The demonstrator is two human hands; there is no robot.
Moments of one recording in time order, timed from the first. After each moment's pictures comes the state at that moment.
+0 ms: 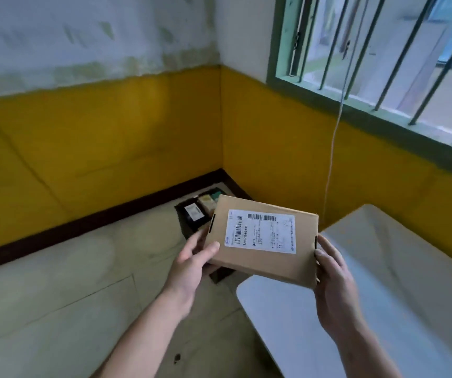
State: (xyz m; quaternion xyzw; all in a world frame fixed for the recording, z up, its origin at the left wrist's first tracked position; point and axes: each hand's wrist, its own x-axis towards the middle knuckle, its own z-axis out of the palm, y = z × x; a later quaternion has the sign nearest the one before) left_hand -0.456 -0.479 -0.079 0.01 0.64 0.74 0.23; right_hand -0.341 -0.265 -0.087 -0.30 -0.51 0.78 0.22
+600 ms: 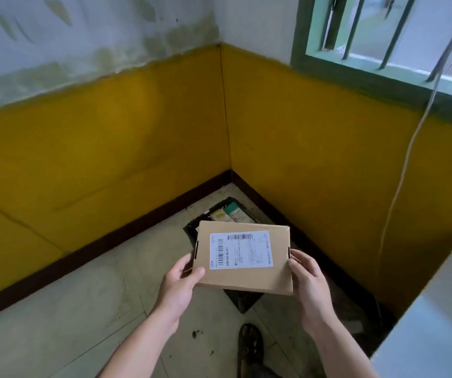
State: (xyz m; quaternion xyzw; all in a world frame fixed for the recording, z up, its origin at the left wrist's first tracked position) left_hand -0.744 -0.491 -0.173 -0.06 0.77 0.58 0.25; right_hand -0.630 -0.274 -0.184 -0.41 -0.53 0.72 0.15
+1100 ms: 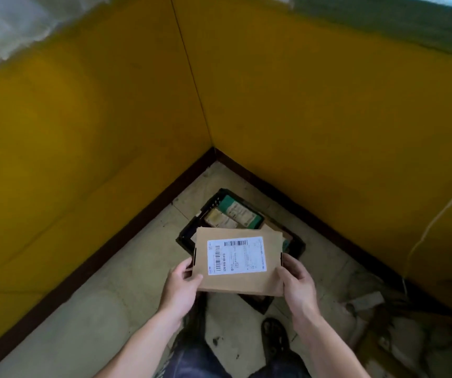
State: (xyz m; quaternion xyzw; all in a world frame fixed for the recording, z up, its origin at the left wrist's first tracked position) left_hand -0.972 -0.425 -0.242 -0.05 0.85 0.40 0.35; right_hand -0.824 -0.251 -0.265 -0.55 -0.47 0.68 0.10
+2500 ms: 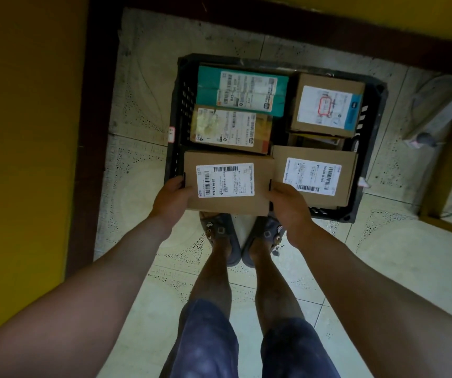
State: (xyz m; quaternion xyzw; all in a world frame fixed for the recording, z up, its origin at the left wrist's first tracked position) left_hand -1.251 -0.403 -0.582 0.10 0.80 0.17 0.57; right_hand -1.038 -0.330 -0.579 -0.71 -0.34 0.62 -0.03
